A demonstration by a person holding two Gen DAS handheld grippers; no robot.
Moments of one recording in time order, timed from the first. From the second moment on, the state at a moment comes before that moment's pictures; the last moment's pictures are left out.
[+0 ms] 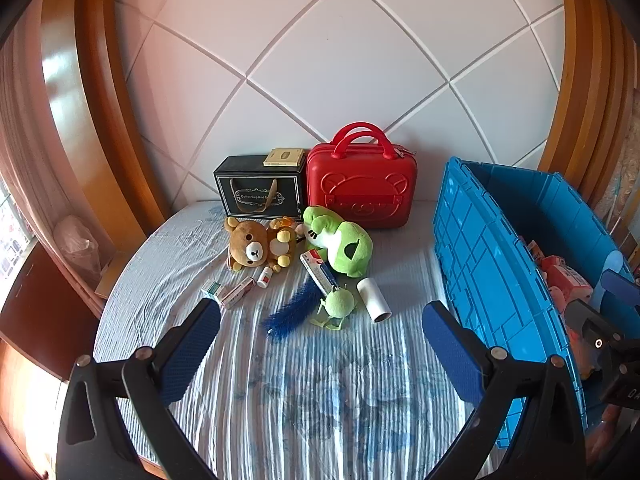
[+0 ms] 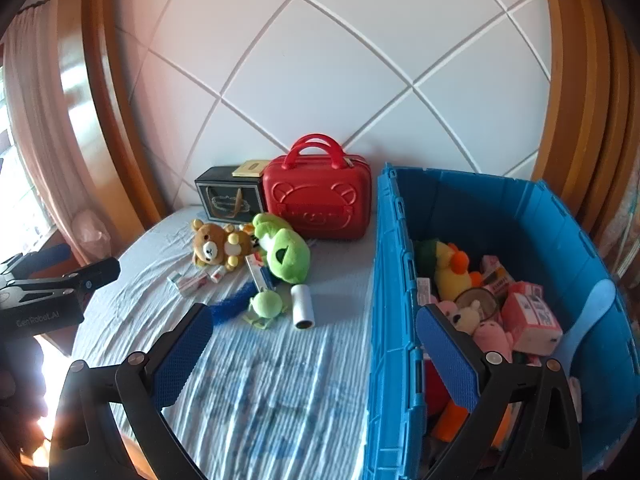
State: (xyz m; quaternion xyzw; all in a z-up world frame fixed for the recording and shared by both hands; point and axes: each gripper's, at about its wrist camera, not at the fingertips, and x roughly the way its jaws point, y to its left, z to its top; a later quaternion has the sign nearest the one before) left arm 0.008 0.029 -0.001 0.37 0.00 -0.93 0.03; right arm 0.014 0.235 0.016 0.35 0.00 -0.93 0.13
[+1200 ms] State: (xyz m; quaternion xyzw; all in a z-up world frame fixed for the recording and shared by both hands) left arm -0.117 -0.132 -0.195 0.42 -0.04 -0.91 -0.04; right arm -0.103 0.111 -0.161 0.44 0.04 -0.89 0.12
